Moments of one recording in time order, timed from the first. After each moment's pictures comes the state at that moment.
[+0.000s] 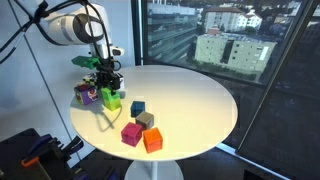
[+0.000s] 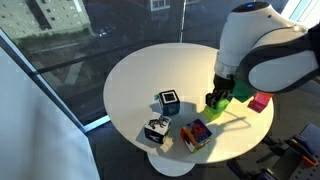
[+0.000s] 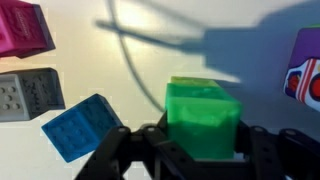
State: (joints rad) arm 0.11 0.13 0.06 -2.43 -0.15 2.47 0.33
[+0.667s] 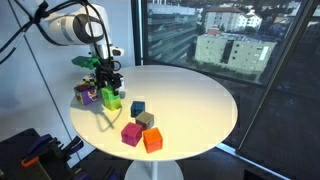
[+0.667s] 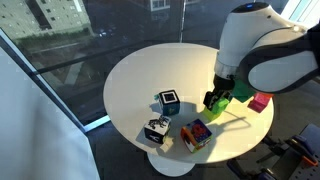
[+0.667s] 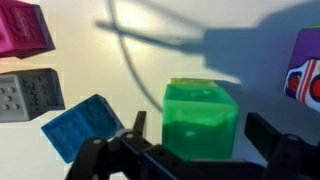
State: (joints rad) arm 0.11 0.13 0.06 -2.43 -0.15 2.47 0.33
